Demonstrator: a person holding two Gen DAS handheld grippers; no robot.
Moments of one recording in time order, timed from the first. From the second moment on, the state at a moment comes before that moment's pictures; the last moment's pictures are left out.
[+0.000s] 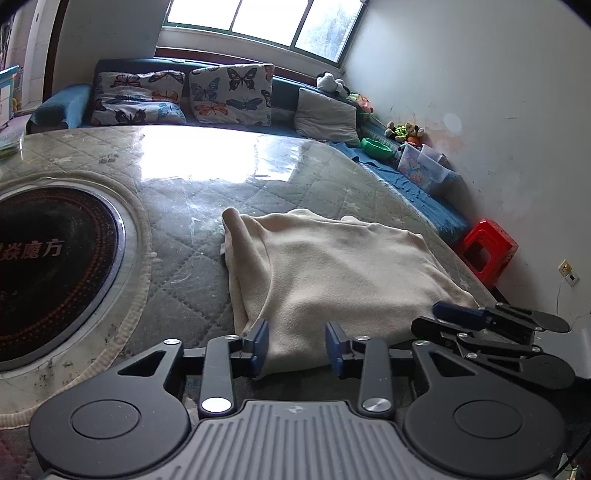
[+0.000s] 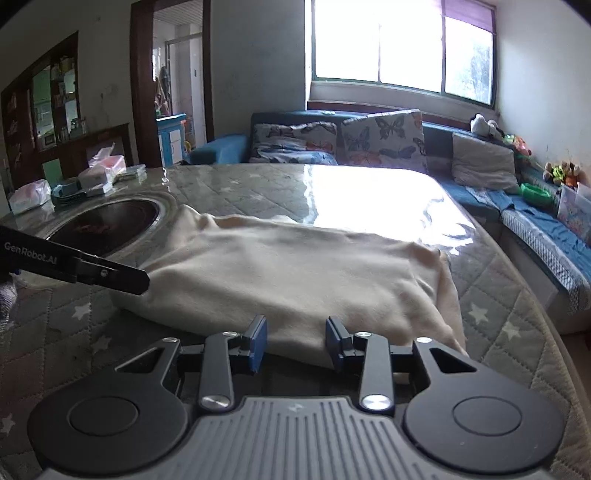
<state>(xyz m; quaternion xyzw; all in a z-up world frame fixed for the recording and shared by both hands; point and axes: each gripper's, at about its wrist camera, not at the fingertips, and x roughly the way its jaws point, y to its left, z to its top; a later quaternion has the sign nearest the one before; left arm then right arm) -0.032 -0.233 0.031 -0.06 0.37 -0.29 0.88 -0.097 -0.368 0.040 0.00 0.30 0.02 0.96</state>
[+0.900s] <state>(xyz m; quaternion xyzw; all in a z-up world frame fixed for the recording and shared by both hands) -0.033 -0.184 0.026 -0.13 0.39 -0.24 0.88 -0.042 -0.300 0.040 -0.03 0.30 0.09 0.95</state>
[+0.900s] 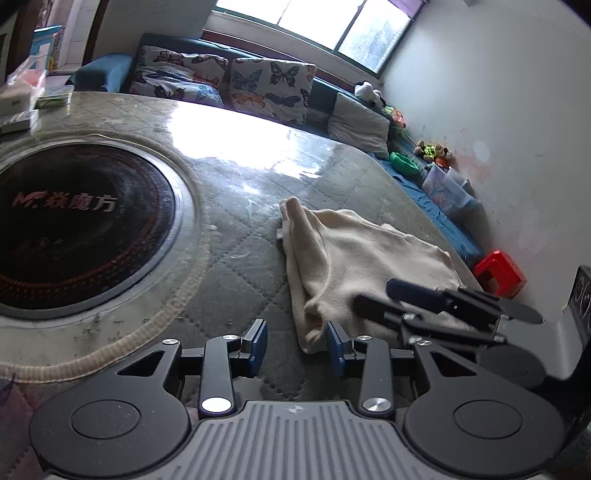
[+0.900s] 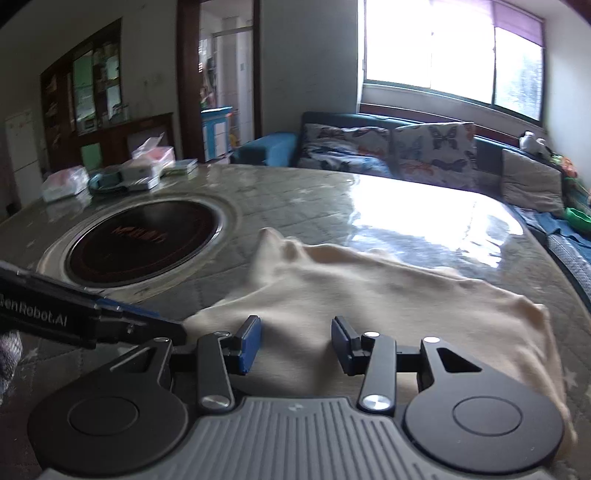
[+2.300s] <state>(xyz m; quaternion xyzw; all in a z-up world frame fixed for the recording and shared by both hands) -0.119 -0.194 0.028 -0.01 0.37 -0.19 0.91 -0.148 -0.313 0.035 0.00 0.31 0.00 0.95</state>
